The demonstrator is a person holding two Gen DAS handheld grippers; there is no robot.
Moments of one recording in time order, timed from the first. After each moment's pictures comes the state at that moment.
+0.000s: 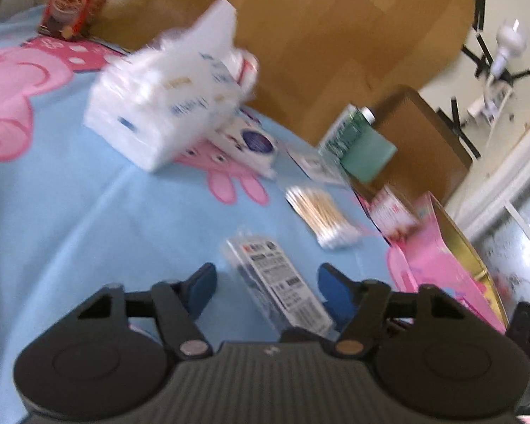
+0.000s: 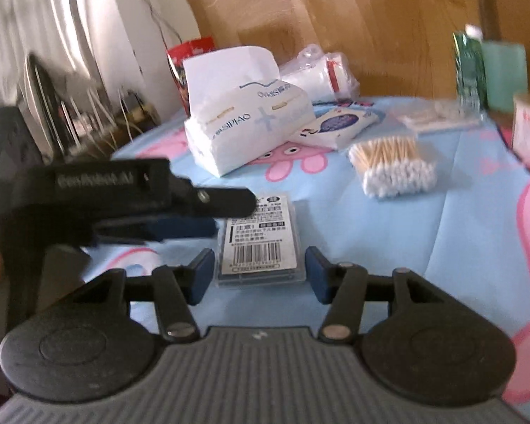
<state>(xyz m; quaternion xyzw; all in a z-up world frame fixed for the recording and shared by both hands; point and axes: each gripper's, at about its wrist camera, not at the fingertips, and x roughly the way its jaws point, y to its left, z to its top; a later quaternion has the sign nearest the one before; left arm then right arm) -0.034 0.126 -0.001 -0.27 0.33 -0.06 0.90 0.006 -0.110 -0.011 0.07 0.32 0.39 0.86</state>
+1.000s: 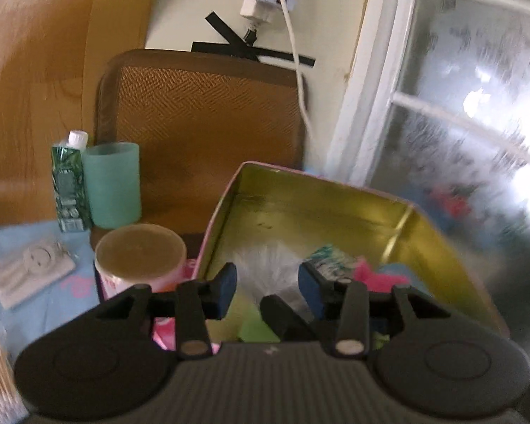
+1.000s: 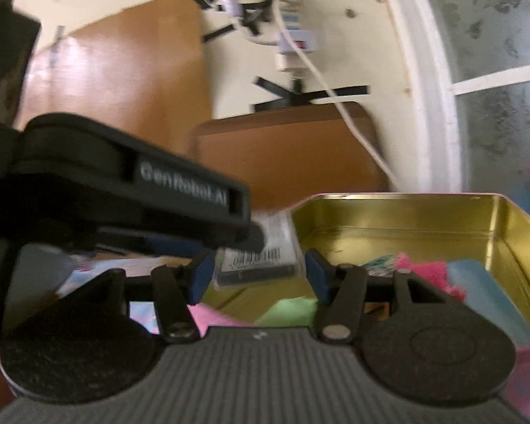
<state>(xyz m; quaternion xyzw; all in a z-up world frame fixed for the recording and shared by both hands) 0.108 -0.170 0.060 -0.02 0.28 -0.23 0.93 0.039 -0.290 0.002 0.09 0.10 0.03 0.99</state>
